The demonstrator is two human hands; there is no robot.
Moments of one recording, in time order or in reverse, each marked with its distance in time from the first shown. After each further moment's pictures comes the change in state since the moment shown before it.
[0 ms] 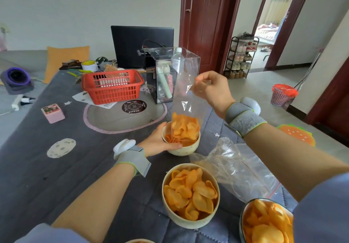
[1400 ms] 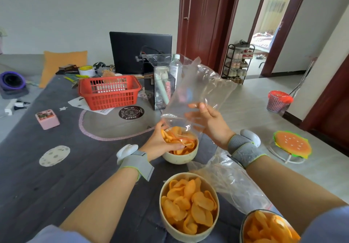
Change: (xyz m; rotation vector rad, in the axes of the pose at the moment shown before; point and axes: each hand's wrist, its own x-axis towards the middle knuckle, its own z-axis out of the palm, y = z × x) left_hand 0.016 0.005 0.005 -0.175 0.101 0.077; right_hand -0.035 0.046 -0.008 0.070 -0.208 0.193
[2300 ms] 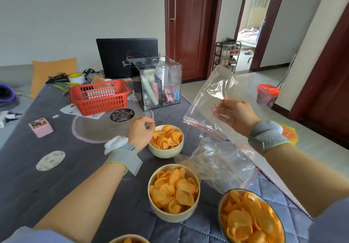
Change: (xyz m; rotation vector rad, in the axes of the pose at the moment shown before) left_hand -0.014 0.039 -0.004 0.486 0.444 0.127; right_hand -0.037 -0.039 -0.095 0.390 0.351 0.179
